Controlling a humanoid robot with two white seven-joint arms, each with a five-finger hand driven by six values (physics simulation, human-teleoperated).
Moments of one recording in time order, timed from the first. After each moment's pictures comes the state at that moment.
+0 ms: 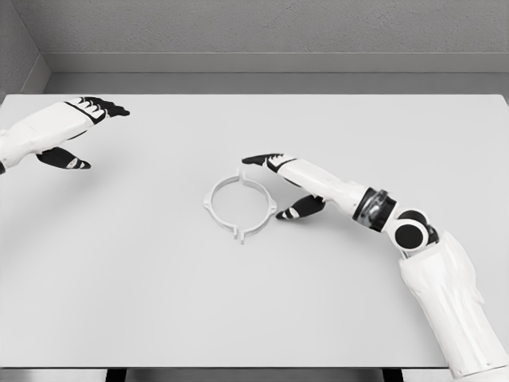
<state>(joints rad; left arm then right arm) -0.52 0.78 -0.39 -1.26 -0.46 -0.61 -0.31 -0.38 -0.20 0.28 -1.22 0.38 -0.61 0.54</state>
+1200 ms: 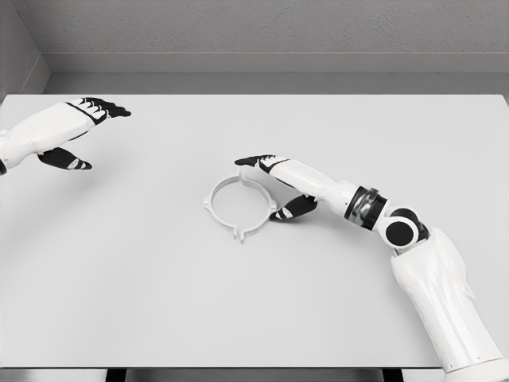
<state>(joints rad) -0.52 0.78 -0.39 -1.26 -0.46 -0.61 -0.31 -0.40 -0.18 0.30 -1.19 0.40 -0.61 0.54</state>
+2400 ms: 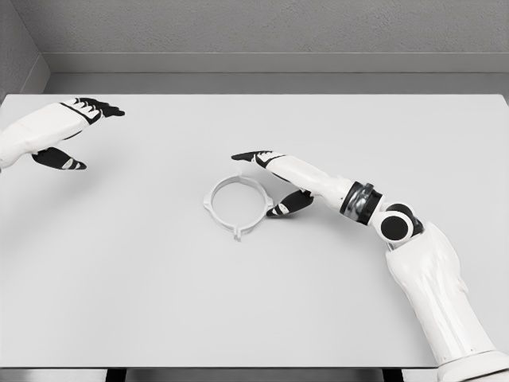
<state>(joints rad) -0.52 0.79 -0.39 -1.24 -0.45 -0.61 -0.31 -0.44 -0.15 0.30 -1.14 0.40 -0.61 0.54</state>
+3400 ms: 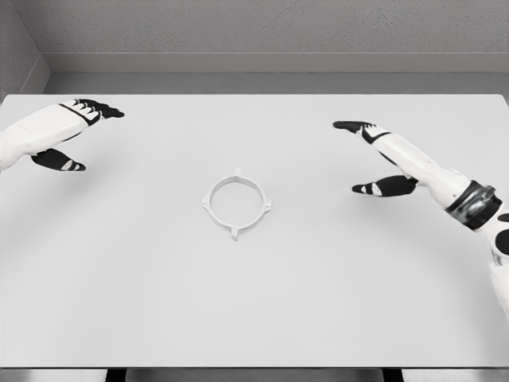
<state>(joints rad) -0.51 0.80 -0.39 -1.24 -0.45 -0.61 -0.31 -0.24 -0.45 0.06 -1.40 0.15 -0.61 0.54</state>
